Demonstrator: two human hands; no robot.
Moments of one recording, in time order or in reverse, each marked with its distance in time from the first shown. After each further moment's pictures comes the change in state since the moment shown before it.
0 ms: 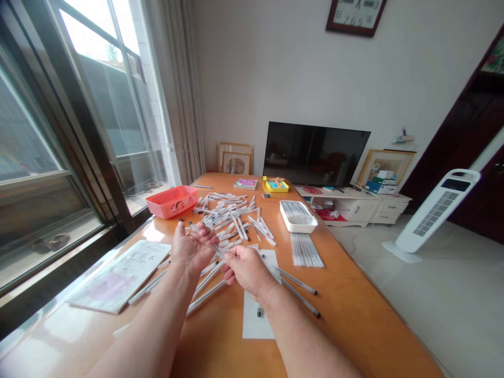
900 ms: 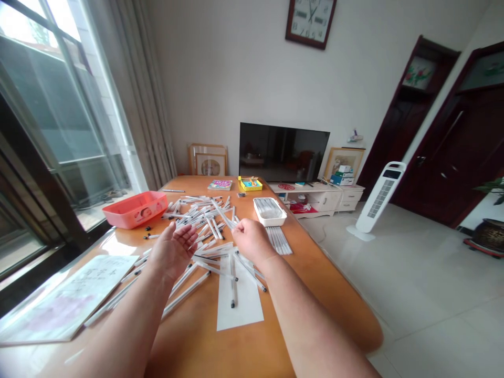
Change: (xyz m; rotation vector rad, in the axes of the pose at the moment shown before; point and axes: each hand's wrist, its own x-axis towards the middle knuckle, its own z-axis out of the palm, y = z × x) left_hand 0.007 -0.021 0.001 0.443 0.150 -0.005; right_hand -0.003 -0.040 -0.087 -0.639 0.479 -0.307
